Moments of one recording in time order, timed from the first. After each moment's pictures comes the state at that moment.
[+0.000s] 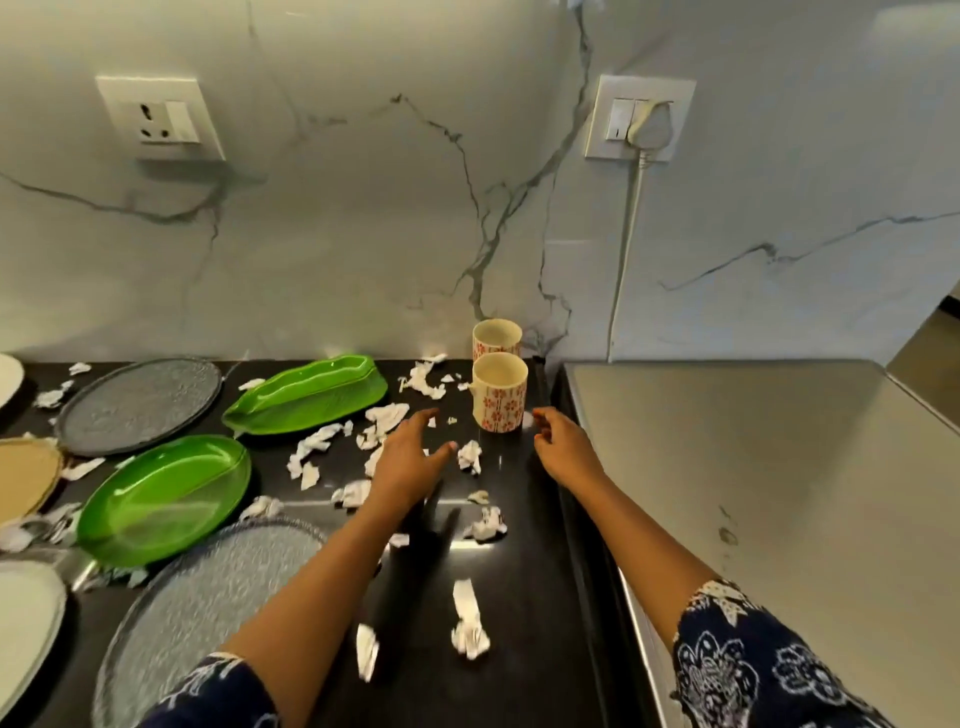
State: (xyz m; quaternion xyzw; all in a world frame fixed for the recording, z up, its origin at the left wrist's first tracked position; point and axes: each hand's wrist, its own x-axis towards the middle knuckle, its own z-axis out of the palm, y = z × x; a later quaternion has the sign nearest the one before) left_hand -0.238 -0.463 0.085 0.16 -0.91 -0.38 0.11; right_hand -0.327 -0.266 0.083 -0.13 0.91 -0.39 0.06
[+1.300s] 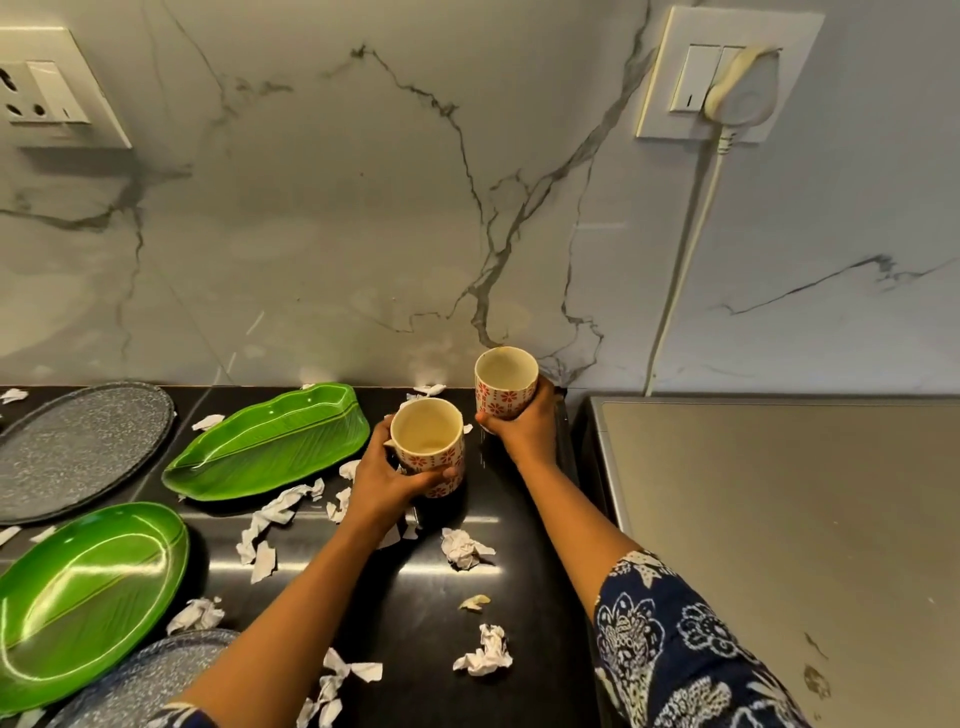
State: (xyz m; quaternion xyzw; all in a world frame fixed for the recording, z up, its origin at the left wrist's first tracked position) left_hand -0.345 -0.513 0.056 0.18 -0.79 -0.57 0.16; right_hand -0.475 -0.370 0.046 -0.04 0.80 -0.59 -0.02
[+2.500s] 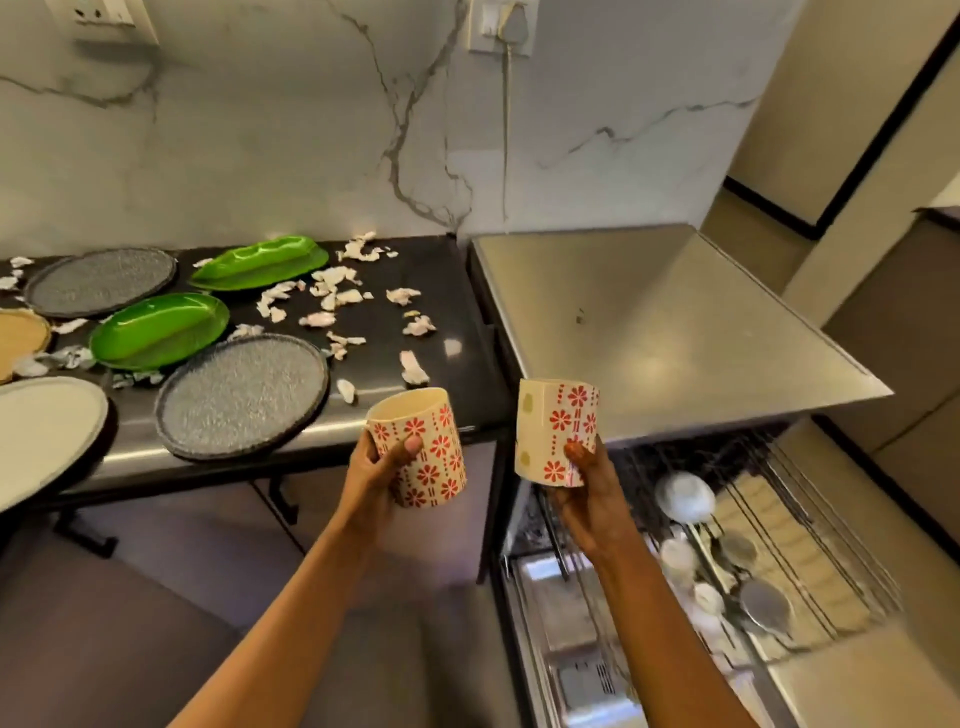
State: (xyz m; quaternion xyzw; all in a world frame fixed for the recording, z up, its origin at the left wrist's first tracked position) left_hand 0.080 -0.351 0.083 0.09 -0.56 -0.82 0.04; right_hand 0.058 -0.124 0.082 0.04 0.42 -0.90 0.11
